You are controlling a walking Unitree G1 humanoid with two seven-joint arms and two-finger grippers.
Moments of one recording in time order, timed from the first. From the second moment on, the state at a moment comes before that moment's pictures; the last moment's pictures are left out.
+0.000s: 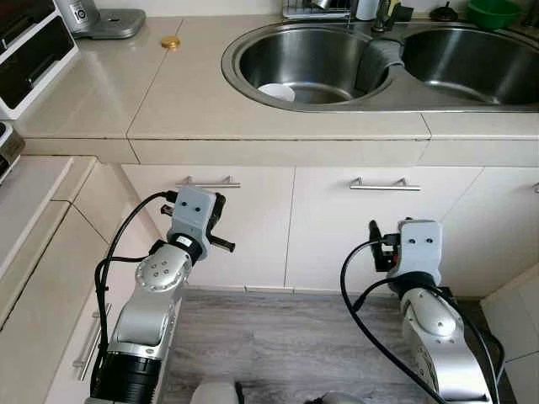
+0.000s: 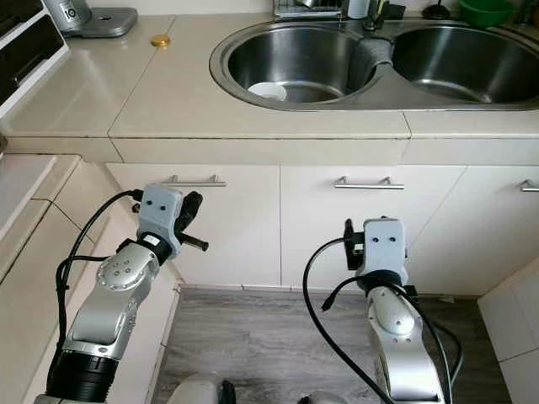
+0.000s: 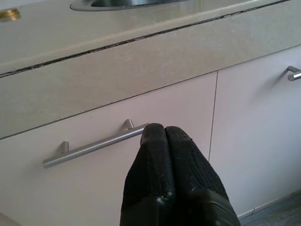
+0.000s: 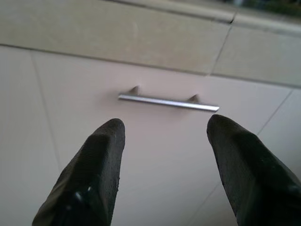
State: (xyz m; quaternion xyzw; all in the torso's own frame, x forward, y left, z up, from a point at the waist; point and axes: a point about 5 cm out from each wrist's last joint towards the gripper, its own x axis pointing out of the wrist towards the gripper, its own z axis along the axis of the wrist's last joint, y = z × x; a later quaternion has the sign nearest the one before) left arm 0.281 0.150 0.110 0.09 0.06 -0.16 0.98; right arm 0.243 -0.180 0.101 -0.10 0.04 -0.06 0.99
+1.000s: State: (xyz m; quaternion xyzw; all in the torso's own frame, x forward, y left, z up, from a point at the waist) left arm 0.283 0.127 0.121 0.12 -0.04 -0.15 0.98; right arm 0.260 -0.172 0.111 -0.23 -0.02 -0.05 0.97
